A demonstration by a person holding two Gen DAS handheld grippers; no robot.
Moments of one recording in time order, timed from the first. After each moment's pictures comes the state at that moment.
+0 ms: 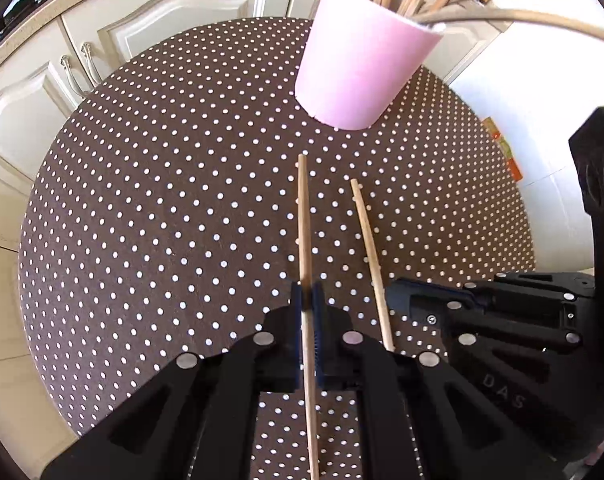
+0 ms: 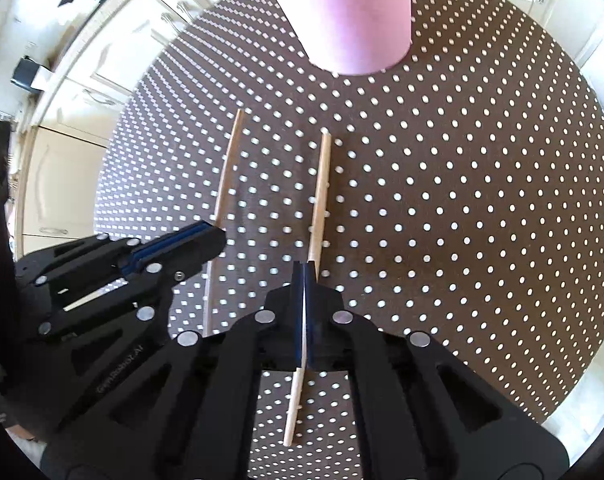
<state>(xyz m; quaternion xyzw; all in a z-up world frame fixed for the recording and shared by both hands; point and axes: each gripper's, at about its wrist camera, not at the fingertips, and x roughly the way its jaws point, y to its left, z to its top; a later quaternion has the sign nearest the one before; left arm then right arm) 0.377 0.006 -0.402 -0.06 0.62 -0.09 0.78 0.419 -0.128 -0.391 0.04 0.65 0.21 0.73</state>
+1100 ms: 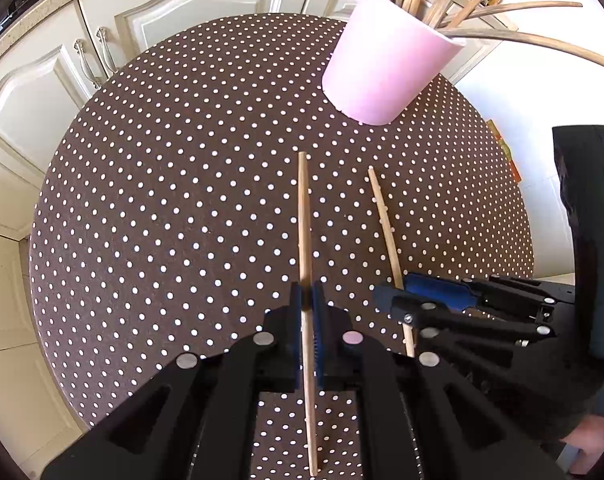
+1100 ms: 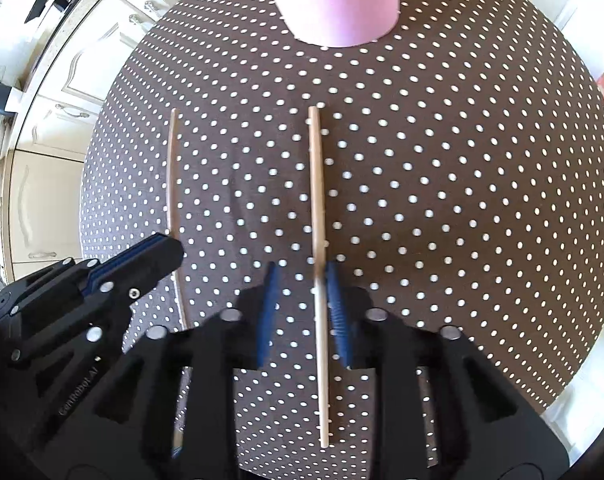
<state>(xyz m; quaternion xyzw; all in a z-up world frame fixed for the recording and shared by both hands) 0.359 0.029 -0.386 -0.07 0.63 -0.09 0.77 0.434 -0.087 -0.418 0.03 0.67 0.15 0.73</state>
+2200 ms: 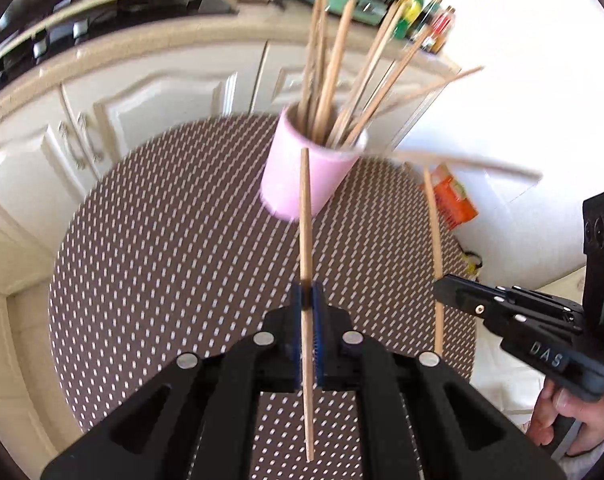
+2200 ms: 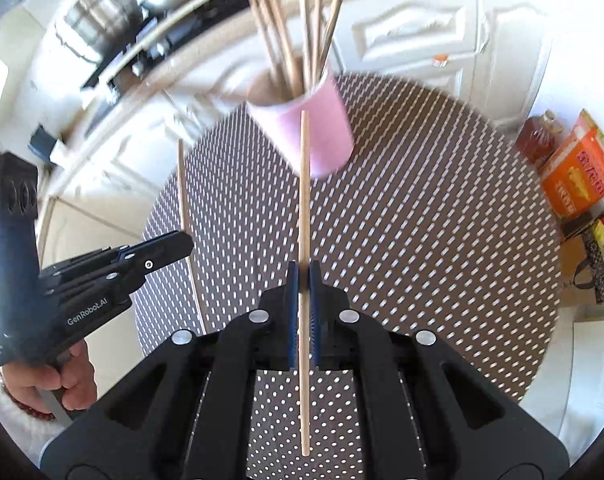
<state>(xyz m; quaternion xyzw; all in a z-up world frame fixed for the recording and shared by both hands) 0.367 0.012 -0.306 -0.08 0.53 -0.15 0.83 0.377 -0.168 -0.321 0.11 0.51 0.17 0.84</state>
